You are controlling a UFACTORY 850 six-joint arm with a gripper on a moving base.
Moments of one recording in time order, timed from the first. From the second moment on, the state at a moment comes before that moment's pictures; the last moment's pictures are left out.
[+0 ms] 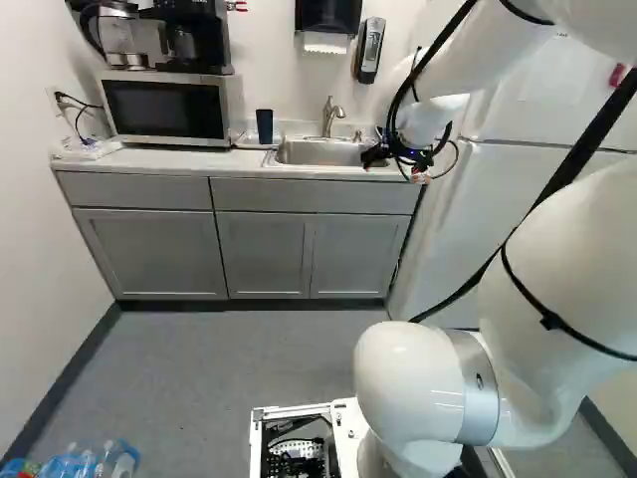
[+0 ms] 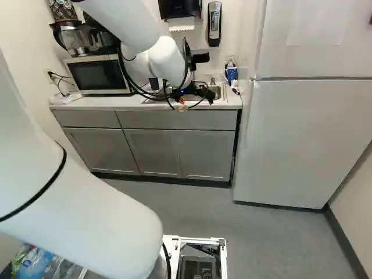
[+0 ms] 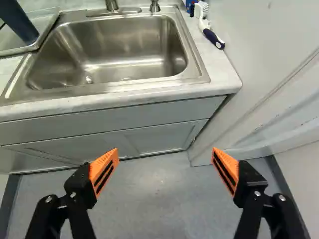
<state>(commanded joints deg) -13.5 9.9 -43.8 -0.9 -4.9 -1.3</state>
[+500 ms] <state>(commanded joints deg) -9.7 11.6 -32.8 -0.6 10.7 -0.9</state>
